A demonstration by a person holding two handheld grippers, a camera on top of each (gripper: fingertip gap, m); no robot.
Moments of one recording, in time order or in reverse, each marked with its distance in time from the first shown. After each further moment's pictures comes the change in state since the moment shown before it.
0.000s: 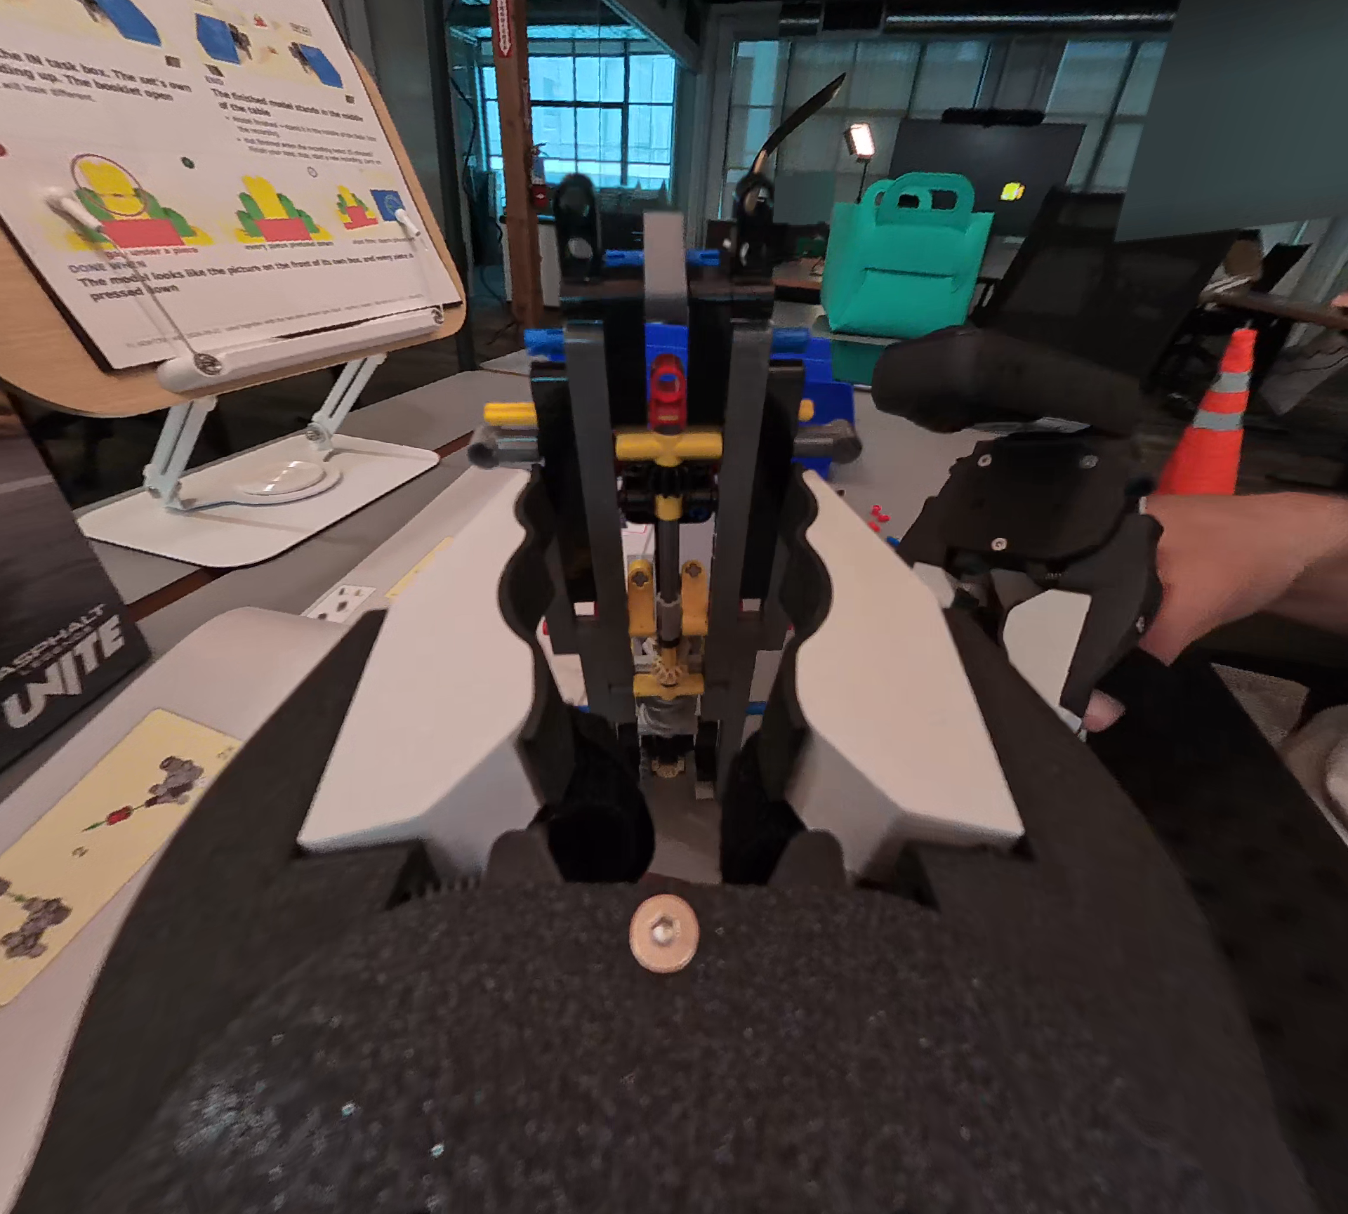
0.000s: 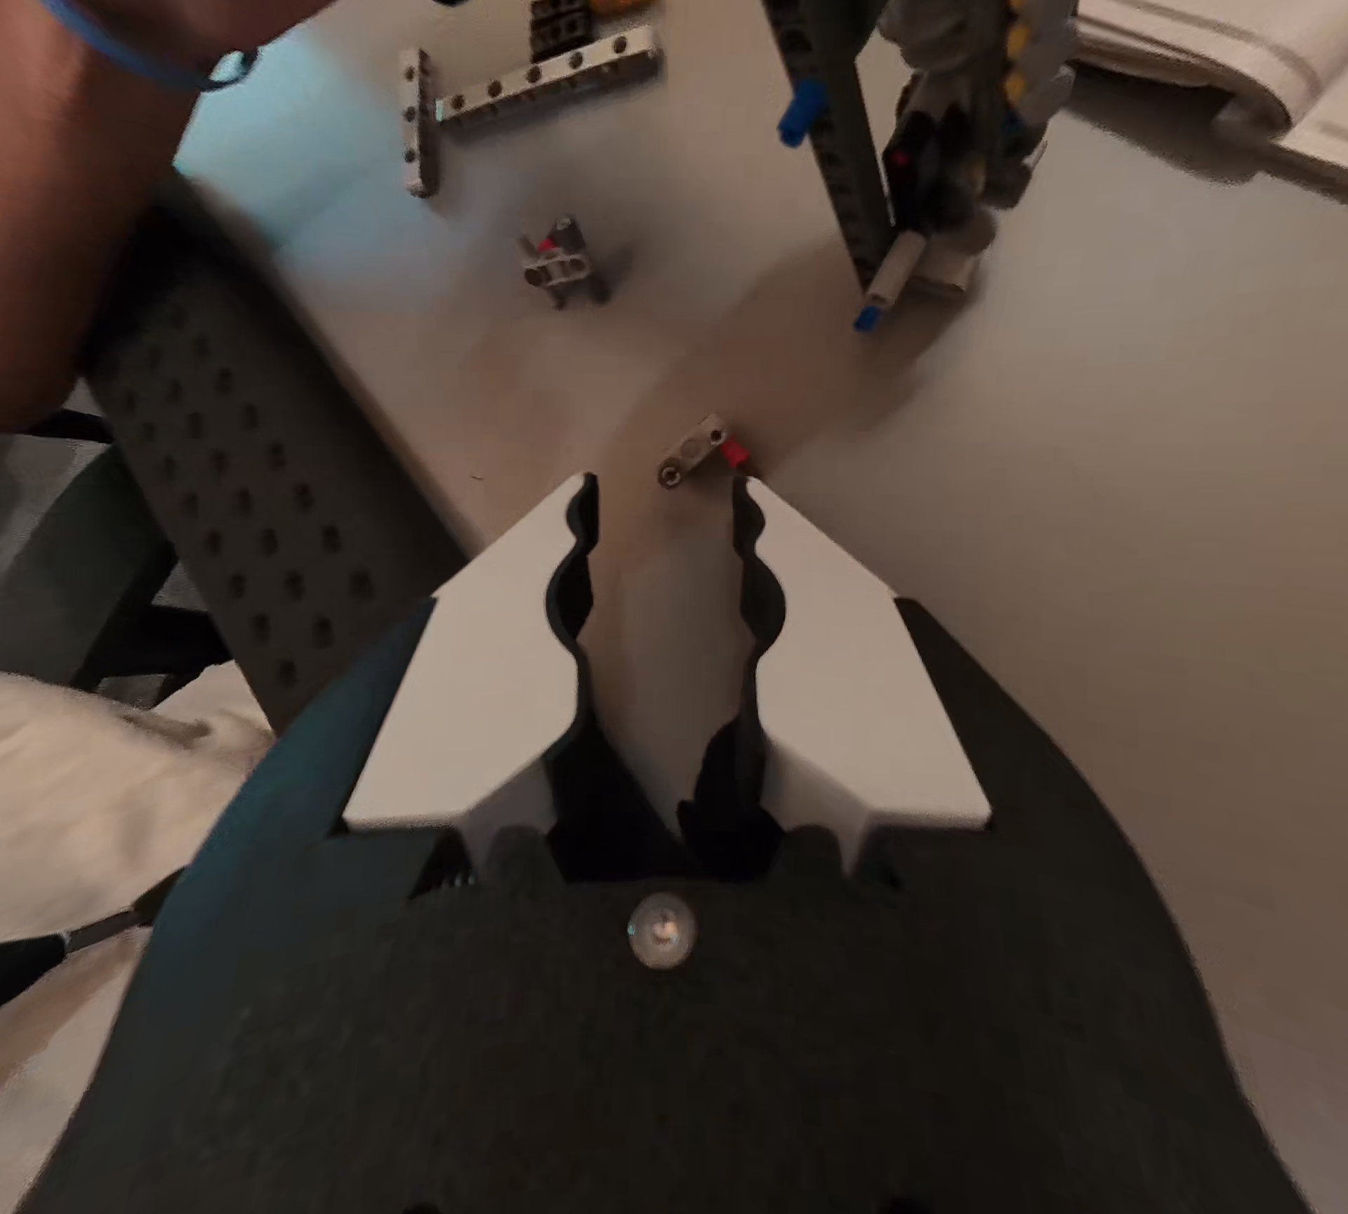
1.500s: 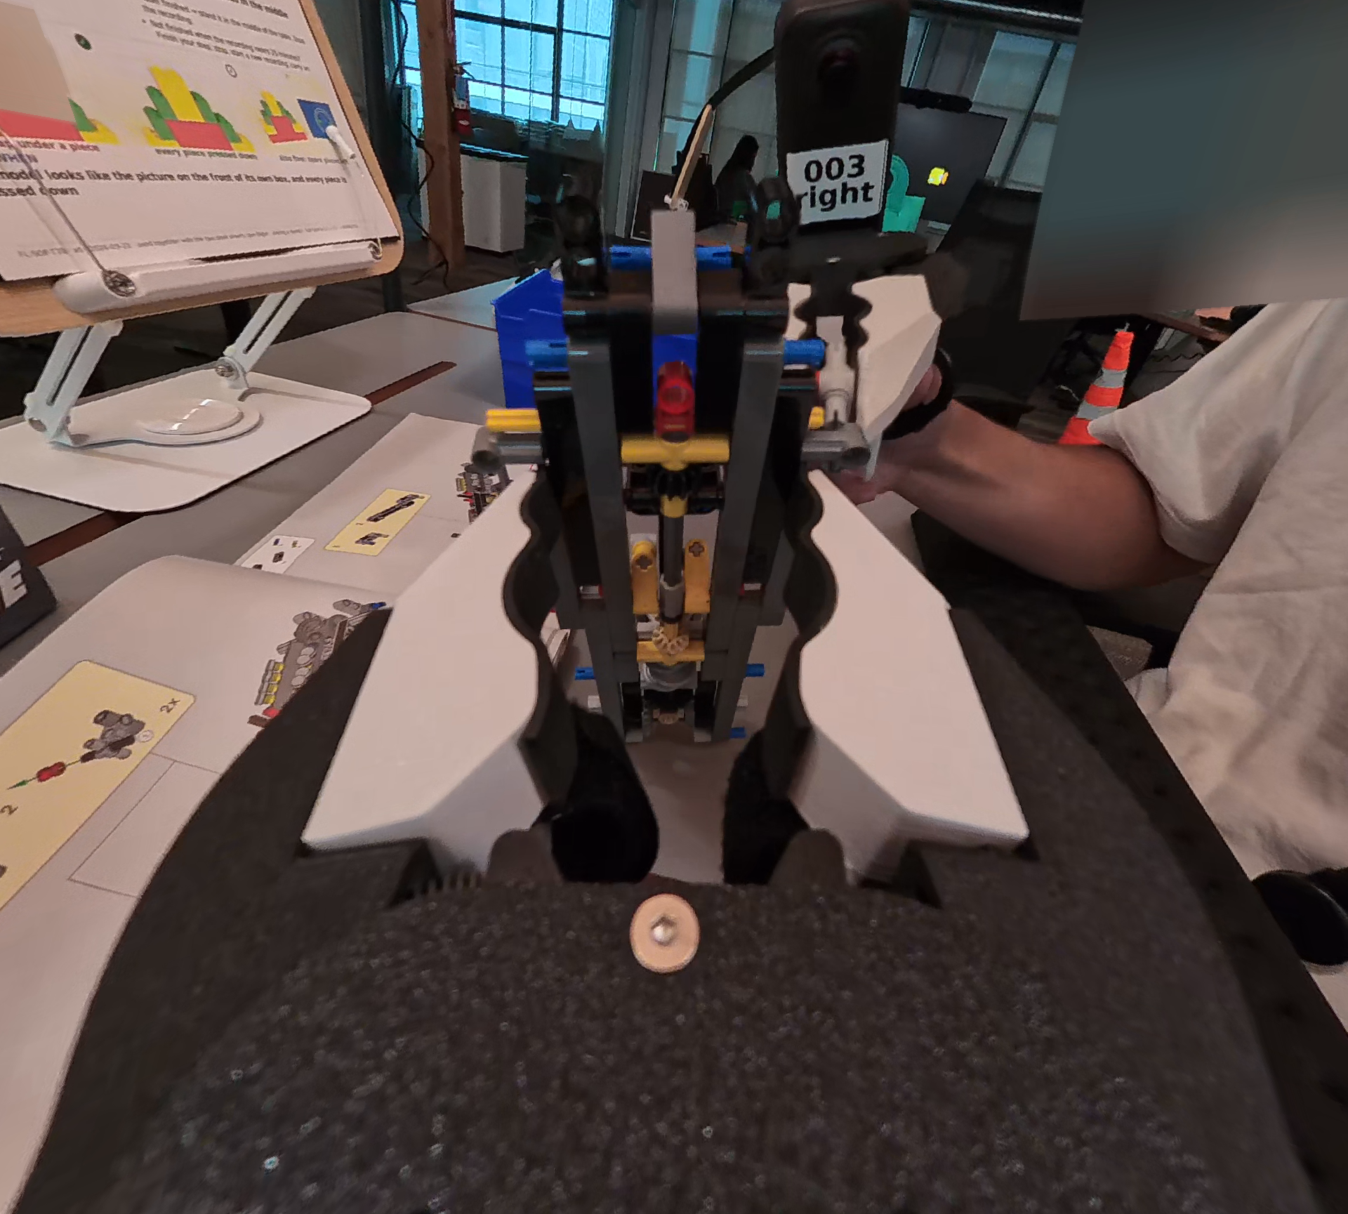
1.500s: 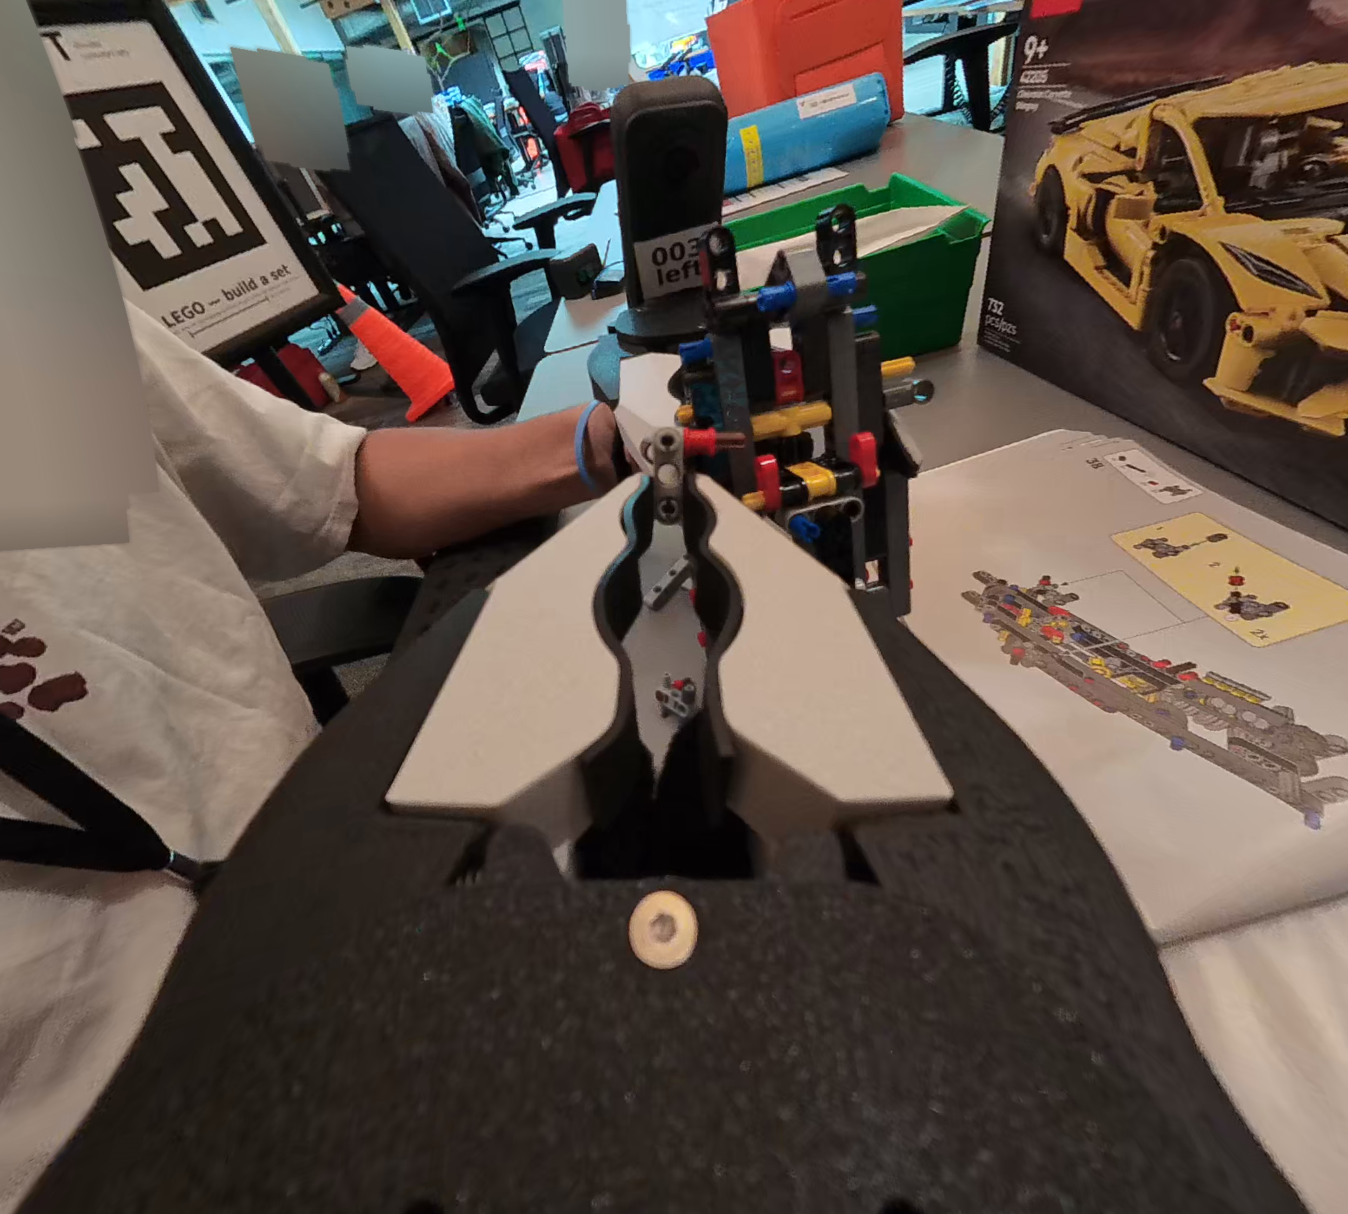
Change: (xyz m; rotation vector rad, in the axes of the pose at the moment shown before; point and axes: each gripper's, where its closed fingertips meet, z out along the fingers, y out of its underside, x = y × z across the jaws) left arm 0.000 0.004 -0.015 -0.066 0.096 -0.102; right arm -0.041 -0.147 -0.081 0.548 -0.551 -0.444
